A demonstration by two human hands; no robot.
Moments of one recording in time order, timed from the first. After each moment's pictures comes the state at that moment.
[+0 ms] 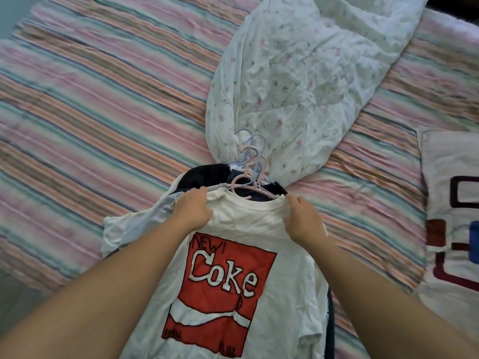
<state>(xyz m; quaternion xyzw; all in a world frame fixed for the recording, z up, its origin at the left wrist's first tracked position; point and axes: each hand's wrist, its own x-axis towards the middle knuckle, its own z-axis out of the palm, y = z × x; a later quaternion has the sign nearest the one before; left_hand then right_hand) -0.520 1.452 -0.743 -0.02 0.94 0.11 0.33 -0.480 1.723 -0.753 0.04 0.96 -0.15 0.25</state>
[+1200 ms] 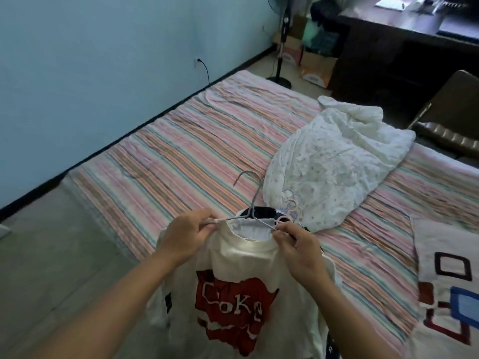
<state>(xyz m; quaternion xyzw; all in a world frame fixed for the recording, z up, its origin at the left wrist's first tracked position) -0.308 1.324 -0.426 0.01 0.94 0.34 -0.02 -0.329 1.587 -0.447 -0.07 0.84 -0.53 0.05</state>
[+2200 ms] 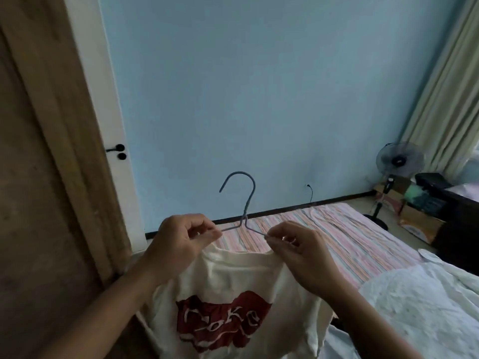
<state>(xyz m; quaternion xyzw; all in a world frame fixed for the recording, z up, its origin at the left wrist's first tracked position) 0.087 1.189 -0.092 -0.13 0.85 0.39 -0.33 -0.083 1.386 -0.098 -0.50 0.73 -0.46 -0.02</state>
